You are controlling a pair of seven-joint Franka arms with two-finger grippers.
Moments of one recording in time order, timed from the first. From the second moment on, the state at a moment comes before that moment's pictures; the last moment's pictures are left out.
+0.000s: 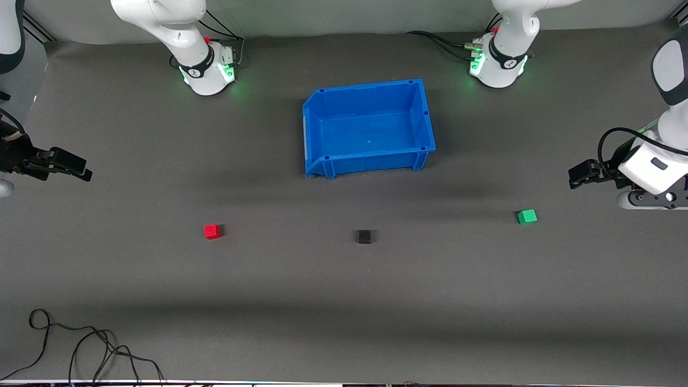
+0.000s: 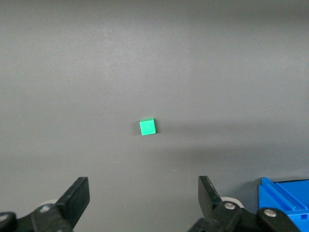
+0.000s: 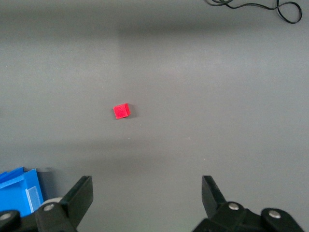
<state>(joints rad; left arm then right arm) 0.14 0.07 -0.17 -1.73 0.03 1.78 -0.02 -0.03 0.06 -0.03 -1.56 0.02 1.61 0.01</state>
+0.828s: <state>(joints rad) 0.18 0.18 -0.16 -1.74 0.02 1.81 -0.03 -0.02 0.07 -0.03 -1.54 0.07 1.62 0.41</state>
